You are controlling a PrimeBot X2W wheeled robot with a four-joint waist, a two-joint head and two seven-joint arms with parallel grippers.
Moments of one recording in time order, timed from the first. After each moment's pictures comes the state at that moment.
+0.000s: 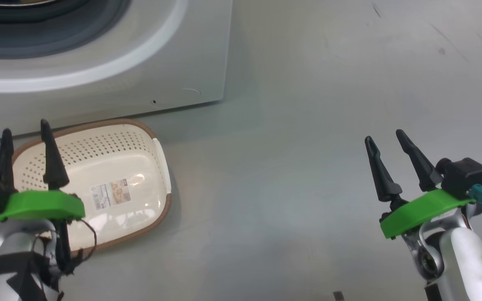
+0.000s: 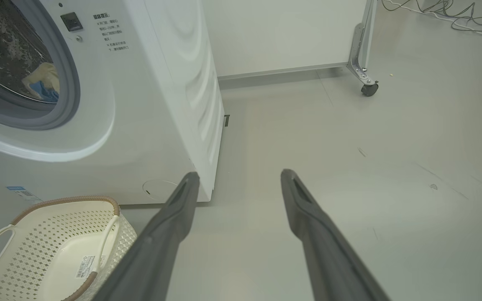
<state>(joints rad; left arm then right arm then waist) -0.40 0.30 -0.14 0.29 -0.48 0.22 -0.25 -0.20 -0.04 0.02 0.18 0.19 0.13 -0.15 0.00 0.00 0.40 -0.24</state>
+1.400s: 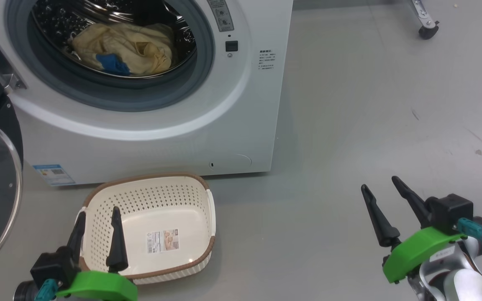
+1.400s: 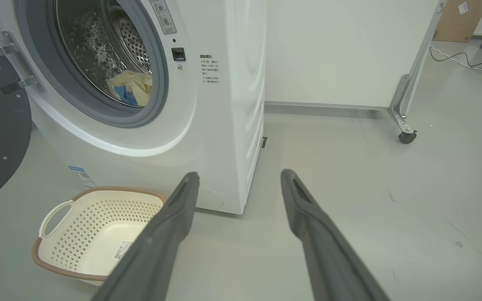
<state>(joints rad) -0.05 0.21 -0.25 0.16 -0.41 0.19 -0.24 0.01 -0.04 0.01 0.02 0.10 0.13 0.03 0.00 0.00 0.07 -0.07</state>
